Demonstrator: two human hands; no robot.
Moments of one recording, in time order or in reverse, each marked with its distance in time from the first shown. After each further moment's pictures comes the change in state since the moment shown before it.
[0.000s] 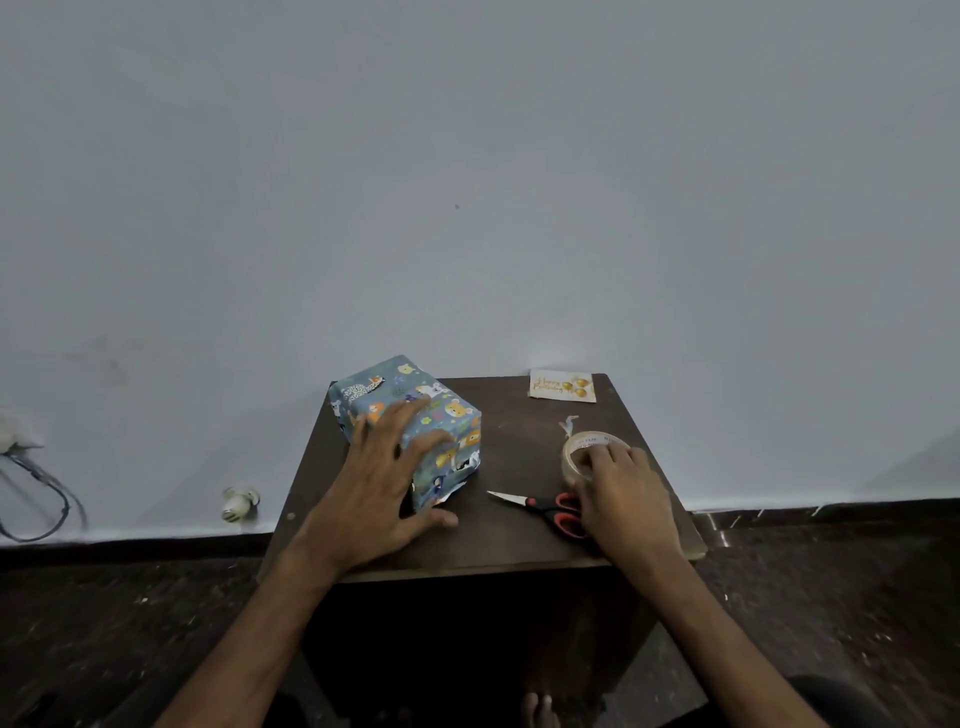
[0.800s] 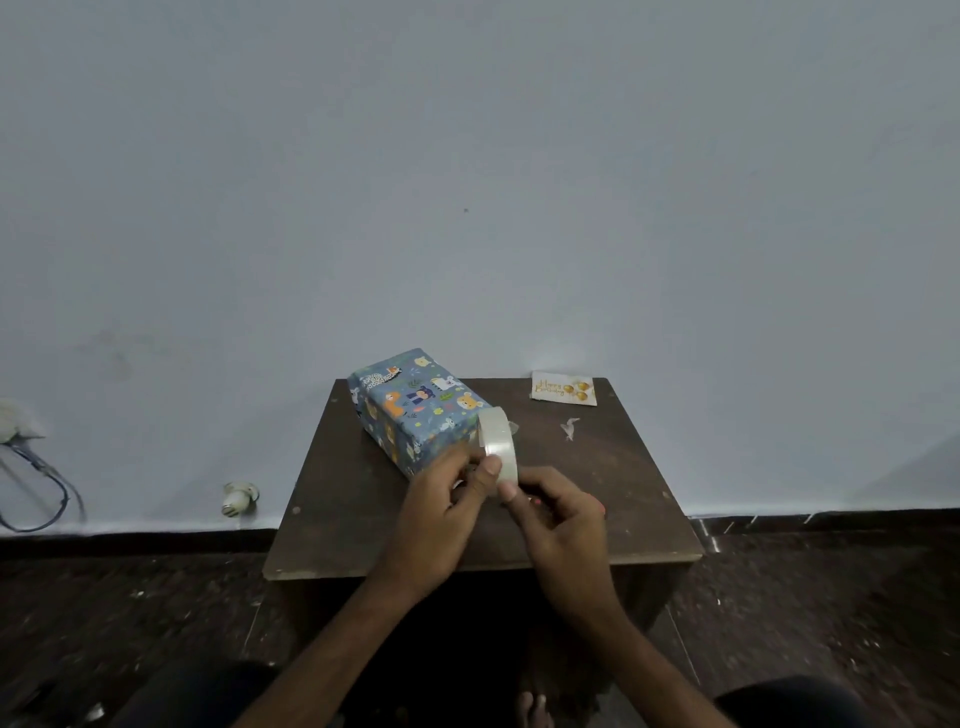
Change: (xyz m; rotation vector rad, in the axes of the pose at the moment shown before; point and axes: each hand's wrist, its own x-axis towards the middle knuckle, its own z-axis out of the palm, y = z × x) left_hand 0.013 0.093 -0.006 -0.816 0.152 -0.507; right_hand -0.046 -0.067 -0.001 1.187 0.125 -0.125
